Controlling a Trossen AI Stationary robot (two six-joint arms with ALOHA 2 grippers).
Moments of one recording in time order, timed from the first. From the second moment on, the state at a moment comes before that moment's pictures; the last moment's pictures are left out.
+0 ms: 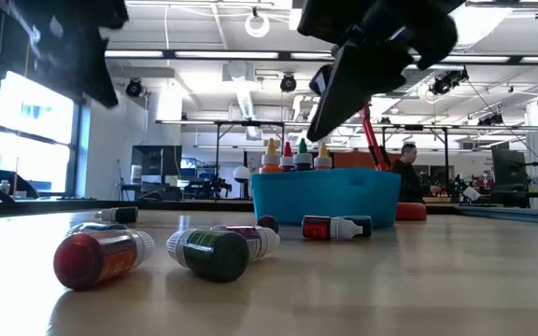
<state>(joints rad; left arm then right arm) -0.39 1.09 0.89 -1.02 -0.66 -1.04 0.21 1.68 1.12 -0.35 0.07 0.05</state>
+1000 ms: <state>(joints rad) -0.39 1.06 0.57 -0.41 -0.62 -0.95 0.27 1.91 1.12 -0.41 0.11 0.21</state>
